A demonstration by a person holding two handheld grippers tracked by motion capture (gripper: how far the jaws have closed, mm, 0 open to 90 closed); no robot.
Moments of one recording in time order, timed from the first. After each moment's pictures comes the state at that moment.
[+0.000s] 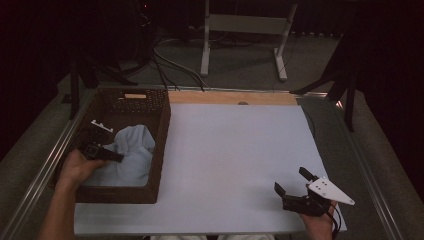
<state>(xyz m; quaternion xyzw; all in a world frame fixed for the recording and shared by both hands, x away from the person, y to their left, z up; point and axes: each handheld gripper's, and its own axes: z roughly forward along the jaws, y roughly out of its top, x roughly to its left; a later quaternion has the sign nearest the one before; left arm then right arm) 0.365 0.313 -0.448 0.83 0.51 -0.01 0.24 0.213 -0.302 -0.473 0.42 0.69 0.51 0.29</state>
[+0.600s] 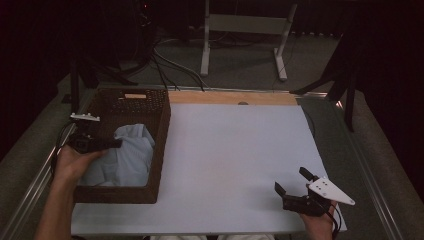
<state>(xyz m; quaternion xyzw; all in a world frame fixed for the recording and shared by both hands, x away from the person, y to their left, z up) 0.354 0.319 -0.411 0.78 0.50 0.04 0.36 0.213 -0.302 -0.473 0.42 0.69 0.51 0.29</state>
